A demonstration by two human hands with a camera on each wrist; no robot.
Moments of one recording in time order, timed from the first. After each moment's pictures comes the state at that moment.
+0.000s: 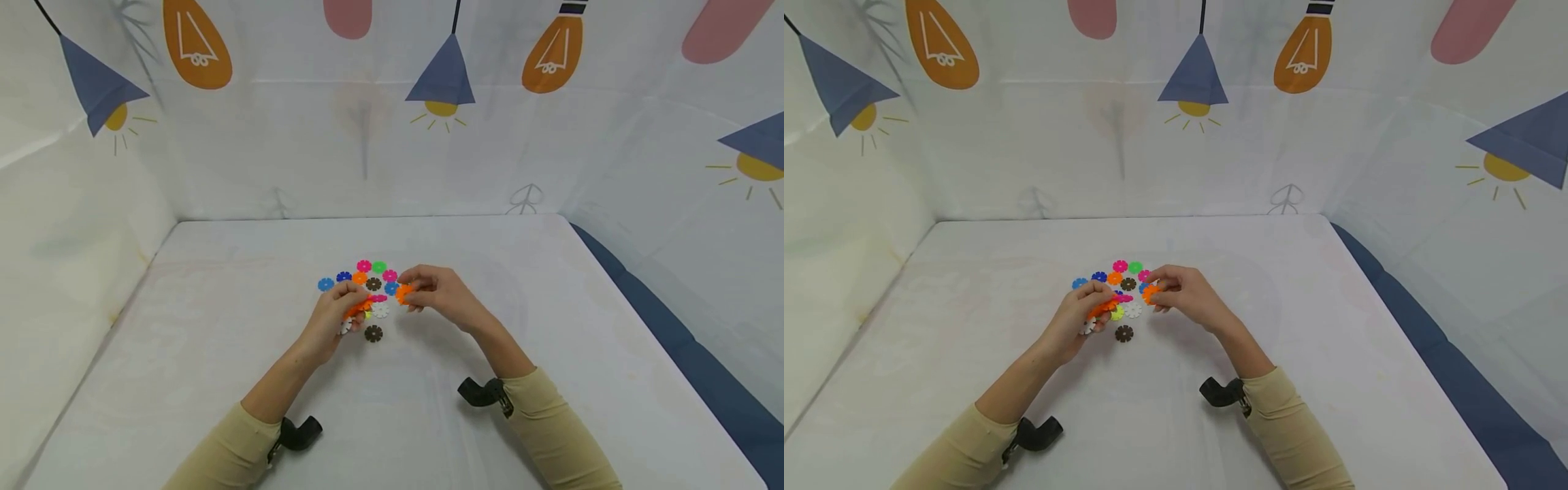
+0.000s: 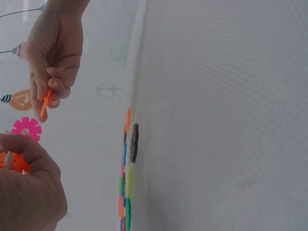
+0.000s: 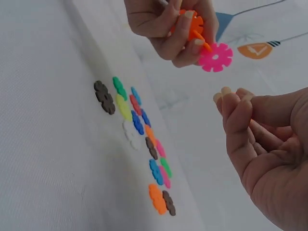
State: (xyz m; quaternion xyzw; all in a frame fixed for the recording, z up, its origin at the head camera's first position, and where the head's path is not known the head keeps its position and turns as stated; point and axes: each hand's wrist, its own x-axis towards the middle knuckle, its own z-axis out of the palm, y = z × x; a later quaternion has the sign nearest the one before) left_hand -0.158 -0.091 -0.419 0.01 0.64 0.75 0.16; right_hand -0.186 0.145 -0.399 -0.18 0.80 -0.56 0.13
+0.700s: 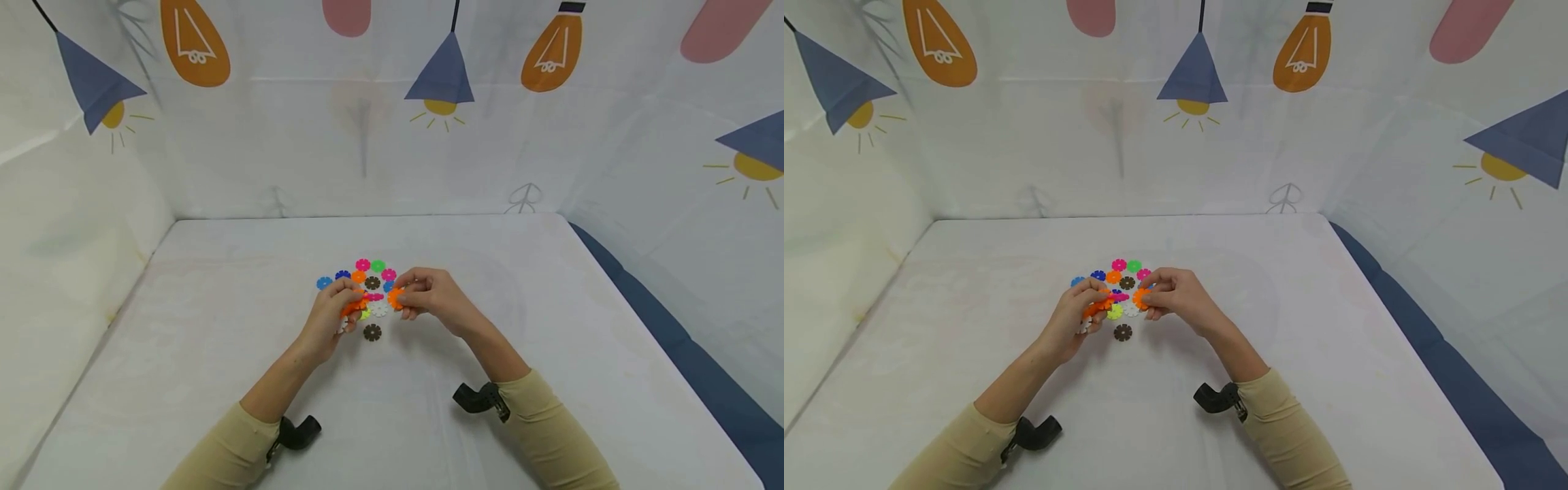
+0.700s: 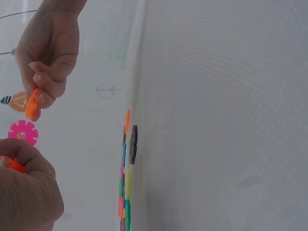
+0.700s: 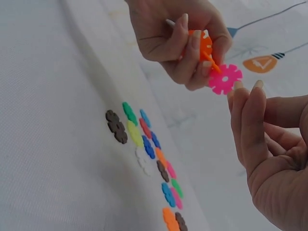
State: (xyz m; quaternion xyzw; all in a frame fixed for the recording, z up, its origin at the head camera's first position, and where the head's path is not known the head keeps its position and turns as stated) left_hand -0.158 -0.091 -0.416 0.01 0.64 0.76 0.15; right_hand -0.178 0.133 -0.397 -0.14 0.75 -0.62 0.16
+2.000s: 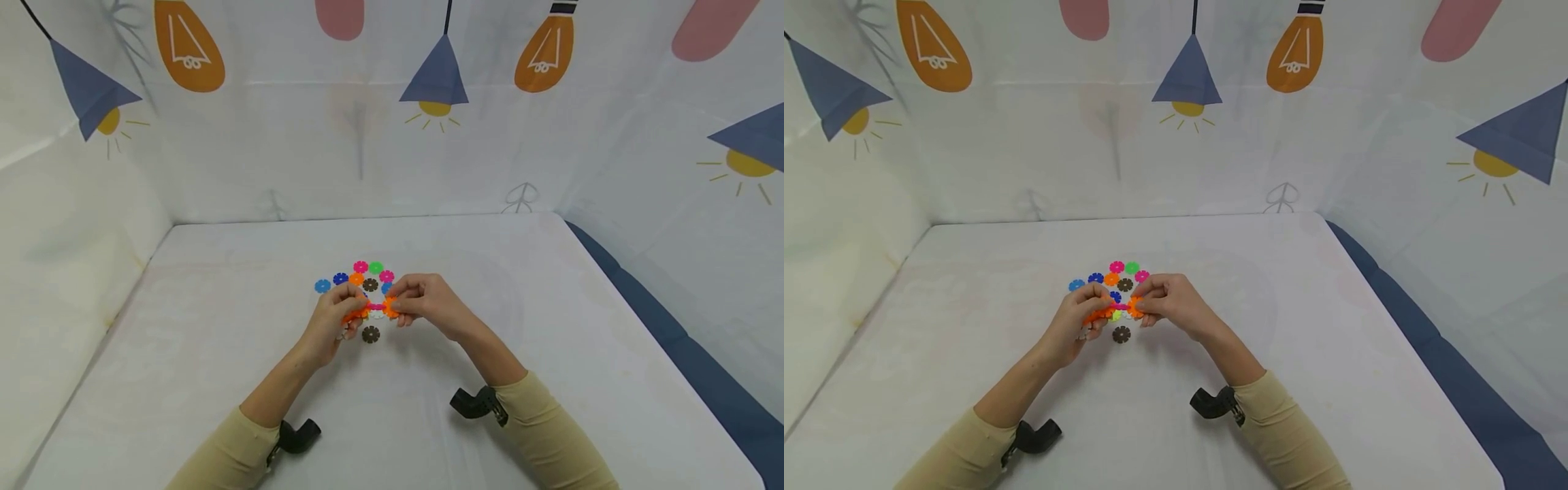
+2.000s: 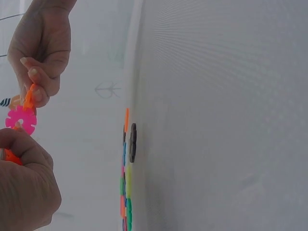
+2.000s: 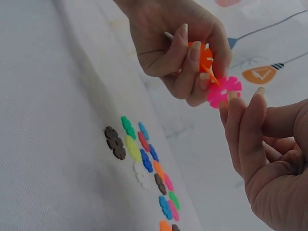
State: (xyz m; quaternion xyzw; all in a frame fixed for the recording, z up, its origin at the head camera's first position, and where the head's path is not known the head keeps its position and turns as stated) left_hand -0.152 -0.089 -0.417 0.06 0.64 0.75 0.16; right_hand -0.171 0.128 -0.393 -0.15 0.76 -0.60 0.17
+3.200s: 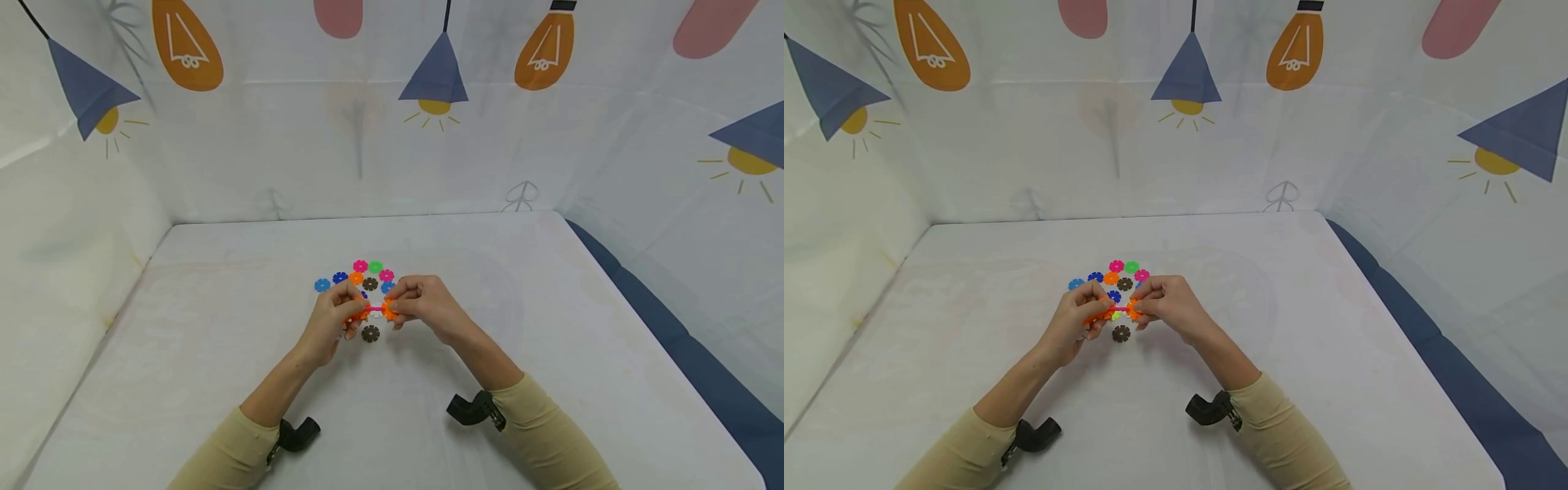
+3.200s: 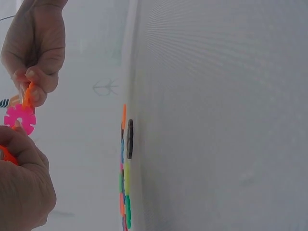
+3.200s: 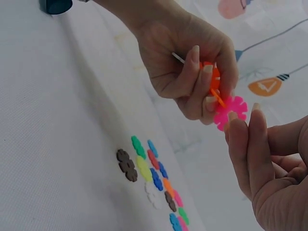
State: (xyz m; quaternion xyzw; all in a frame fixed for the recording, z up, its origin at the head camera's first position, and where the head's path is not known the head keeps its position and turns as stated) left_hand -0.151 -0.088 -0.419 0.08 0.66 0.74 0.12; right_hand -0.163 0.118 -0.391 -0.10 0.75 -0.64 0.16
